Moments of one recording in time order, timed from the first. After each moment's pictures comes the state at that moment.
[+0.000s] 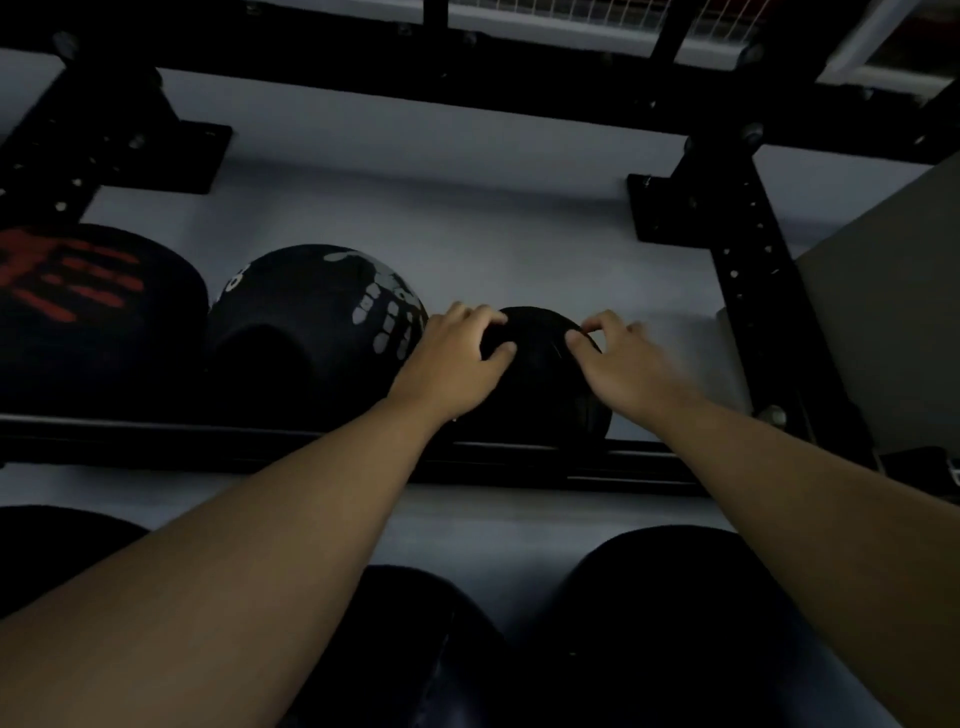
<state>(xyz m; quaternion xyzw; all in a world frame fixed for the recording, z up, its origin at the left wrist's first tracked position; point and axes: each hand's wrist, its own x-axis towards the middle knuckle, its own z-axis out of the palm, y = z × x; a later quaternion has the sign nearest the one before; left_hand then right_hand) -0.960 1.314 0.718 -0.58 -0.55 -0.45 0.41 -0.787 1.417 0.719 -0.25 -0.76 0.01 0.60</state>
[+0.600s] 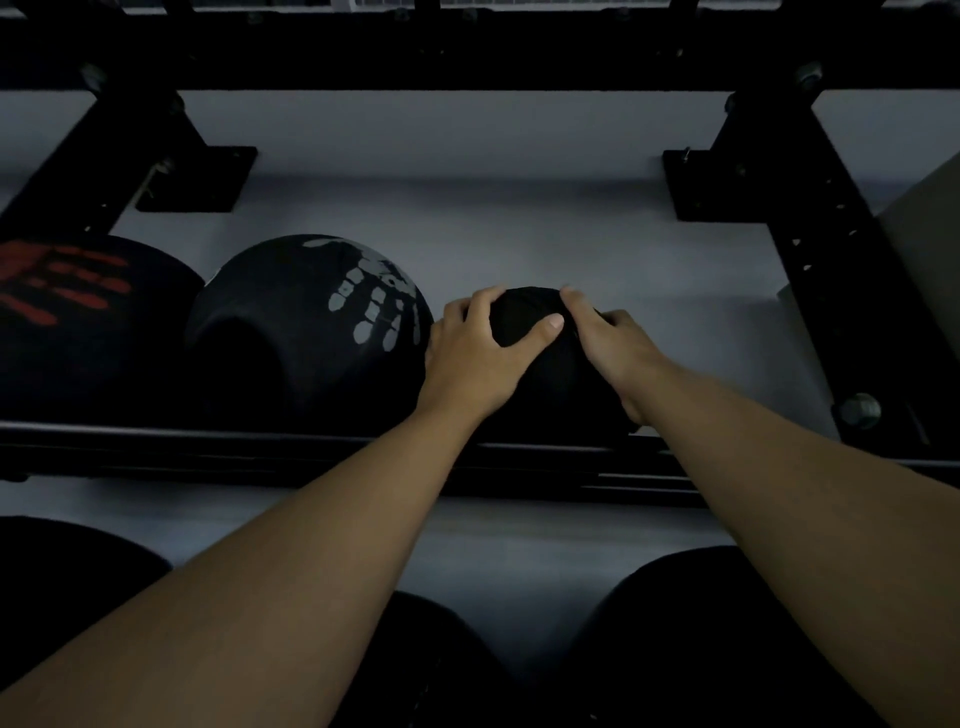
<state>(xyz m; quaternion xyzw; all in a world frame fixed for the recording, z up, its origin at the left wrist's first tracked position) -0.956 1.377 0.722 -0.52 -0.51 -0.58 0.36 -0.833 1.472 0.749 -0.14 -0.73 0.31 0.59</state>
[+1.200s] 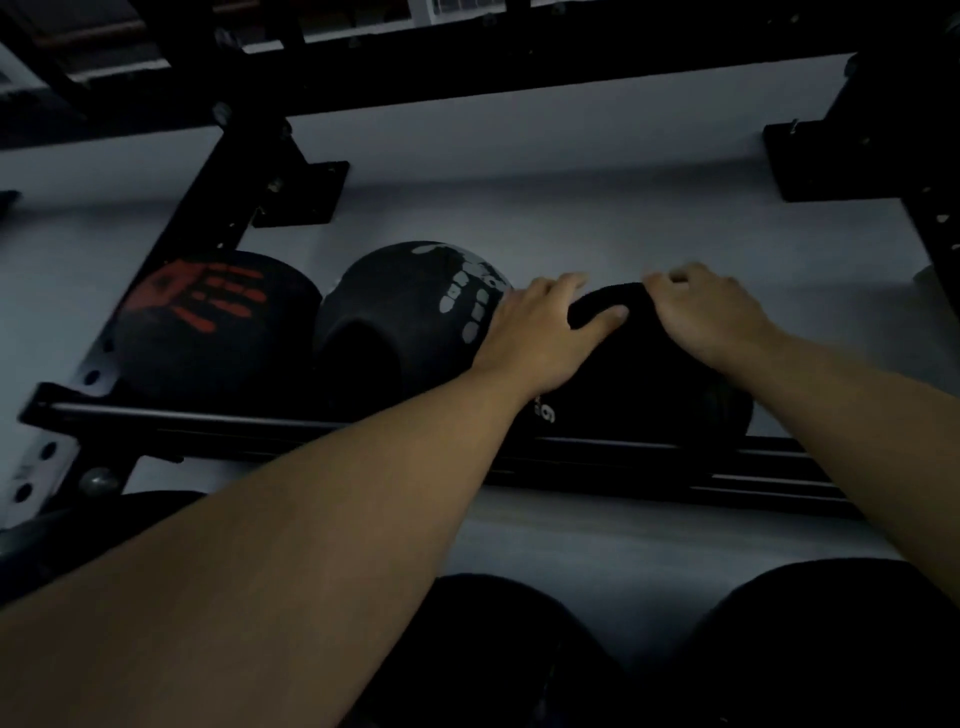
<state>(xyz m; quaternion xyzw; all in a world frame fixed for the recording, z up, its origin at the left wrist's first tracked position) -0.970 1.322 0.733 -0.52 -0.59 -0.43 0.44 -0.838 1.438 0.764 -0.19 -0.75 0.10 0.62</state>
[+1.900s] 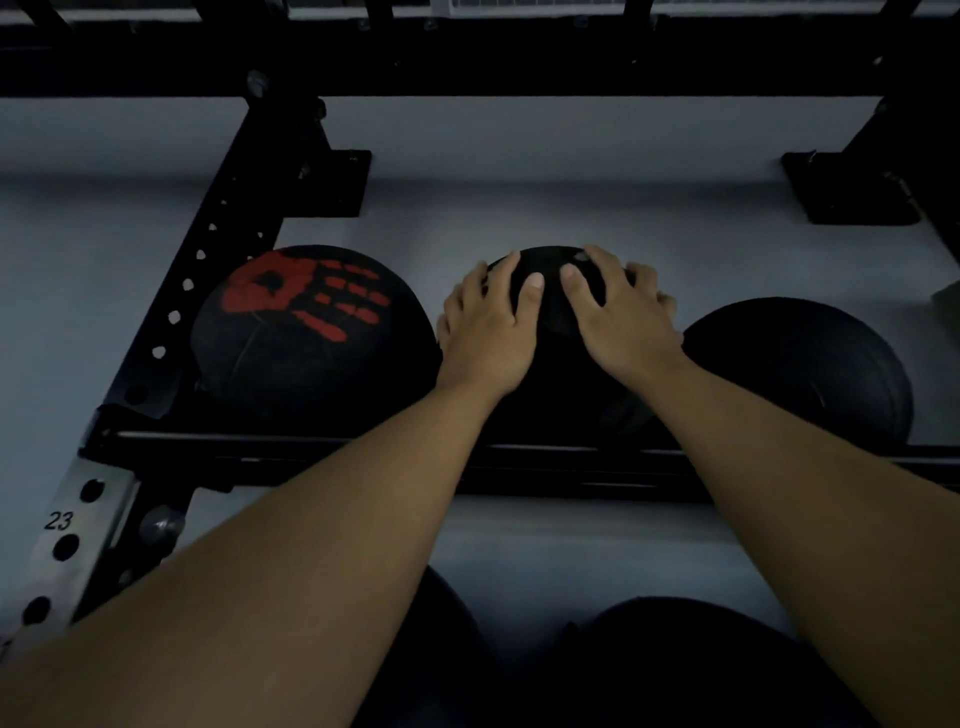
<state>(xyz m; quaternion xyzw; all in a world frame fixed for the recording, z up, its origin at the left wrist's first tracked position) -1.142 1.199 0.737 -0.52 -0.53 -0.53 0.41 -1.023 1.283 0.750 -0.17 -0.72 0.02 0.67</state>
